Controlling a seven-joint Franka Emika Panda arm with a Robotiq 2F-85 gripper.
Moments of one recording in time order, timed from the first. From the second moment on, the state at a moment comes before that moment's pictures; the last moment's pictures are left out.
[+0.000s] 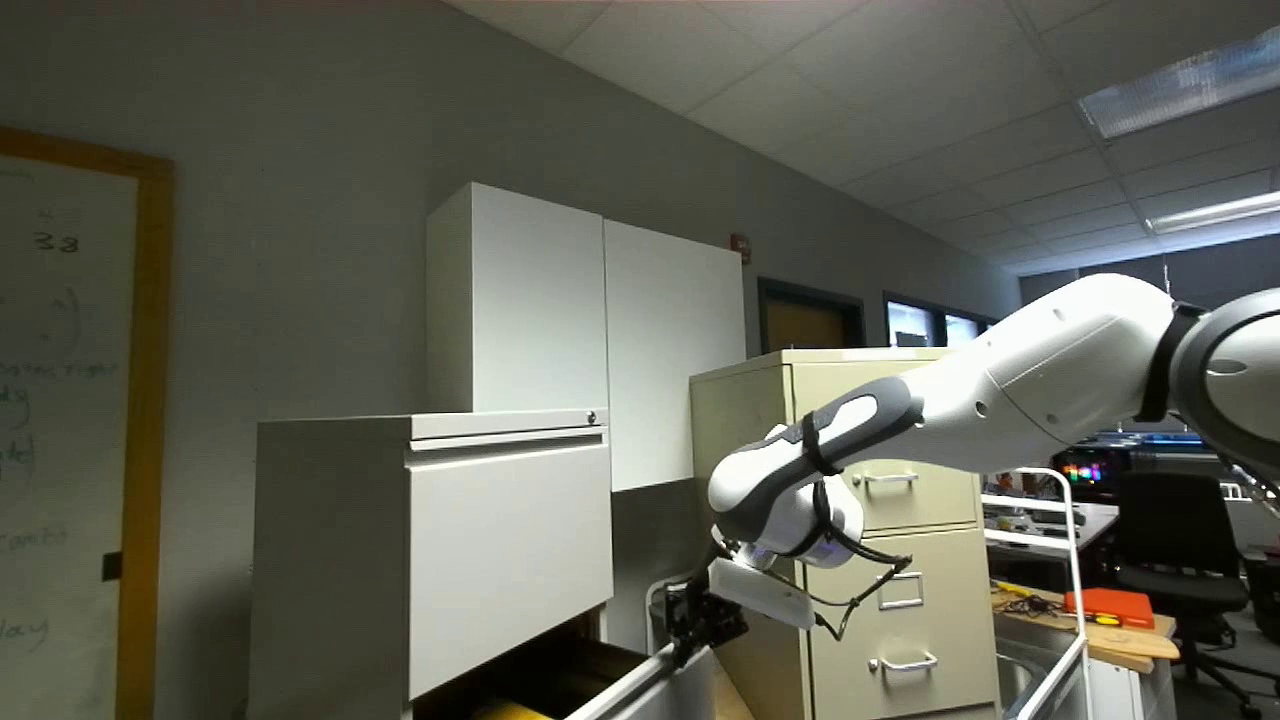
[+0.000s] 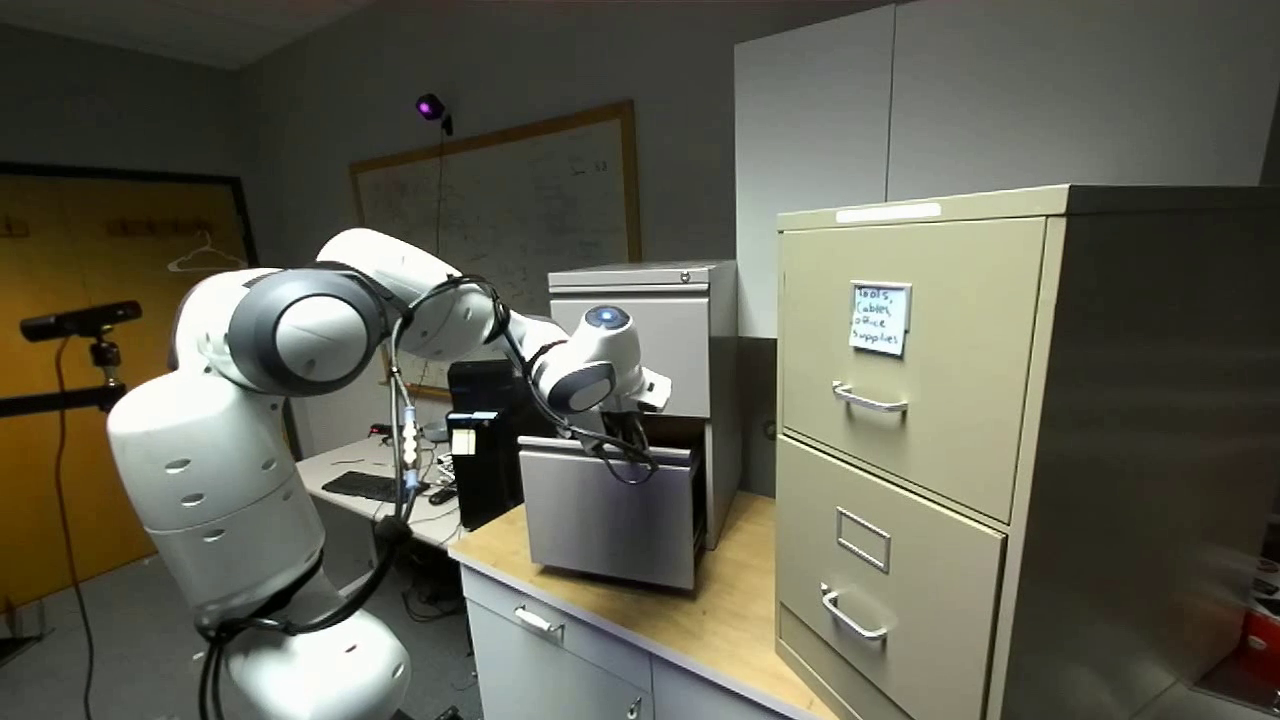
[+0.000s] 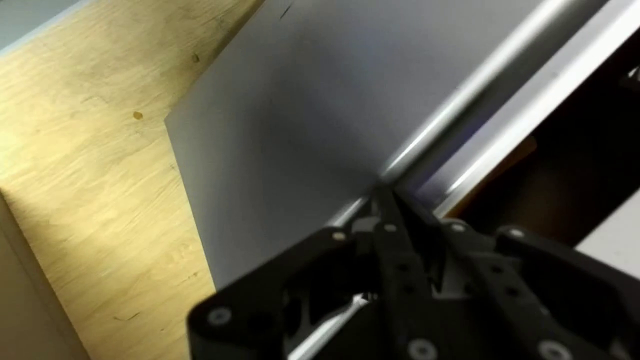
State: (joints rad) arm 0.01 -0.17 -0.05 -2.29 0.49 2.57 0.14
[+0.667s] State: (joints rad) arm 0.05 0.10 0.01 -1.97 0.65 2.57 0.08
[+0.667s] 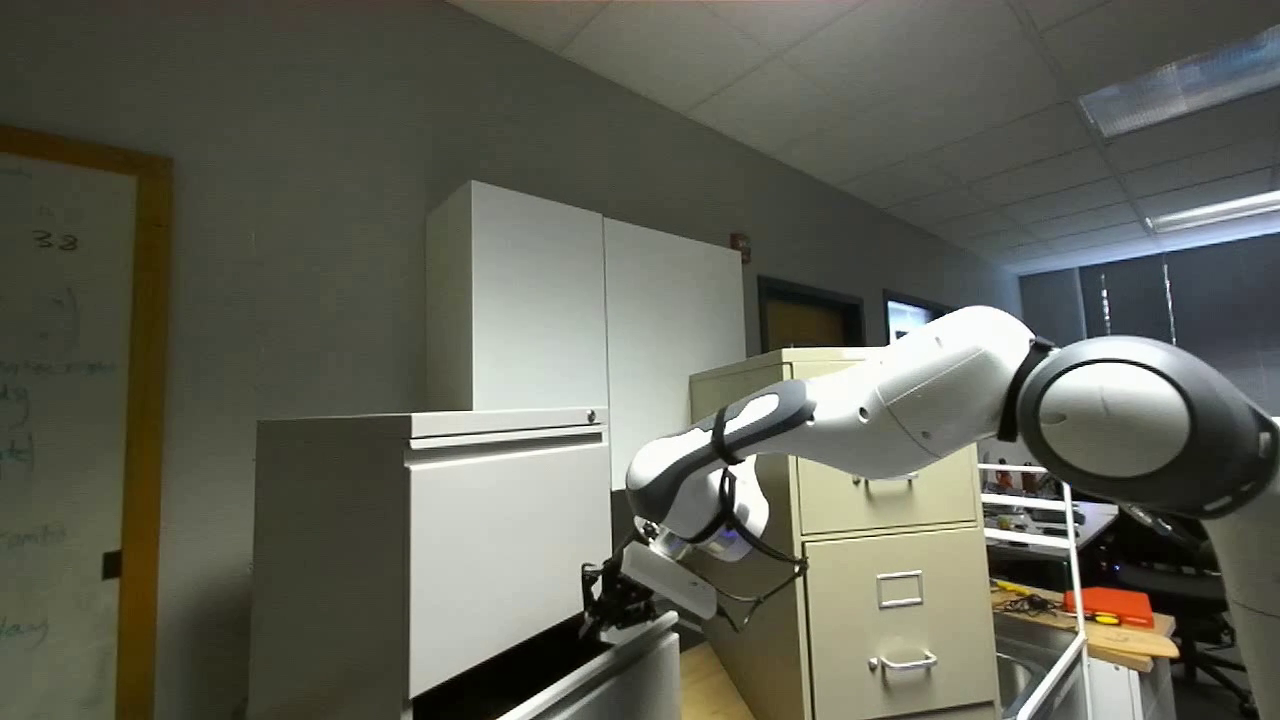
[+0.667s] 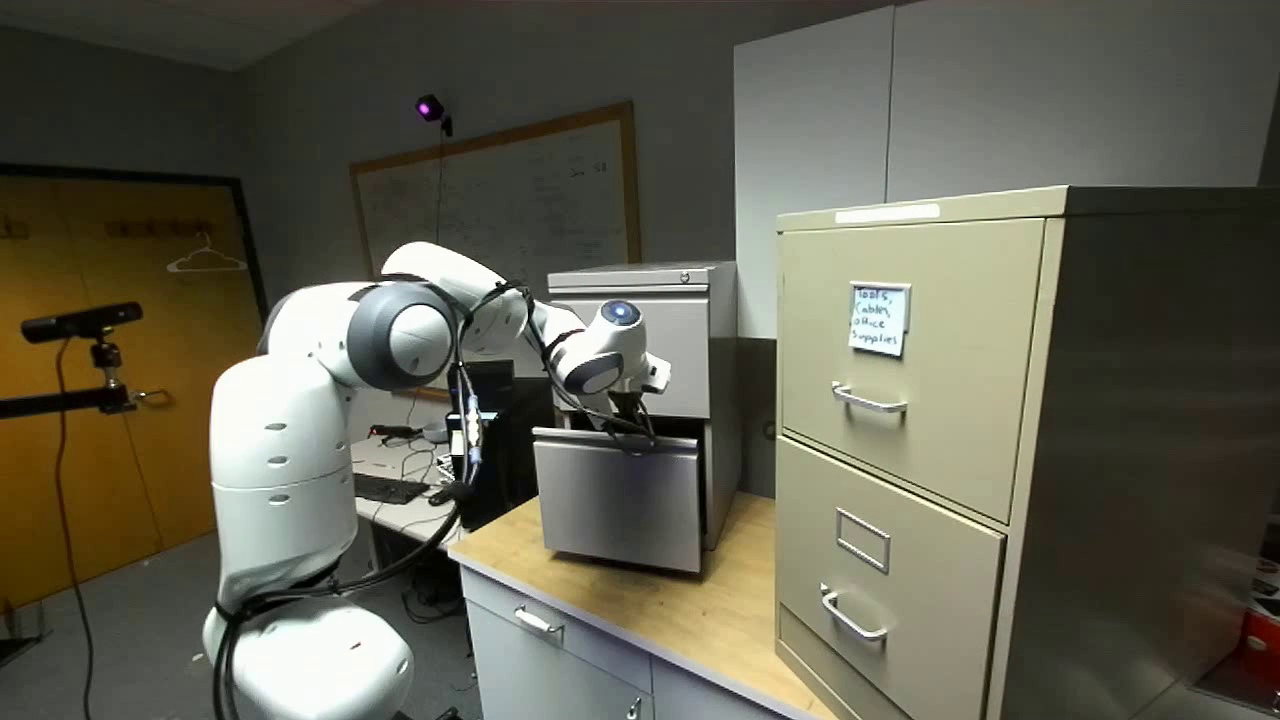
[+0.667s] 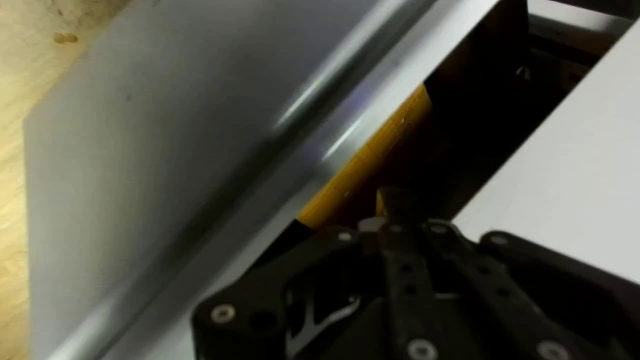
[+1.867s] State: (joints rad) arm -0.02 0.06 0.02 -1.81 0.56 2.53 0.09
